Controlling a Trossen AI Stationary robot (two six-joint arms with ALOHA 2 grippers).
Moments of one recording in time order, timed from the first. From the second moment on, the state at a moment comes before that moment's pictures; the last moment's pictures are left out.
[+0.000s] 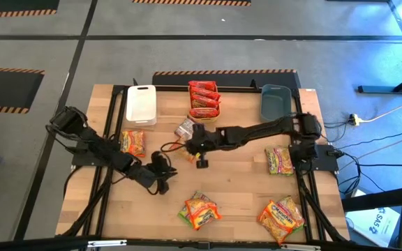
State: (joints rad) left arm -0.53 1.48 0.43 0.36 -0.61 -0.73; right arm 0.04 1.97 1.41 -0.22 0.10 -0.24
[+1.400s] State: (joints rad) left arm -0.06 1.16 0.43 0.40 0.13 -0.51; right arm 0.15 1.91 1.41 -0.21 0.12 -0.62
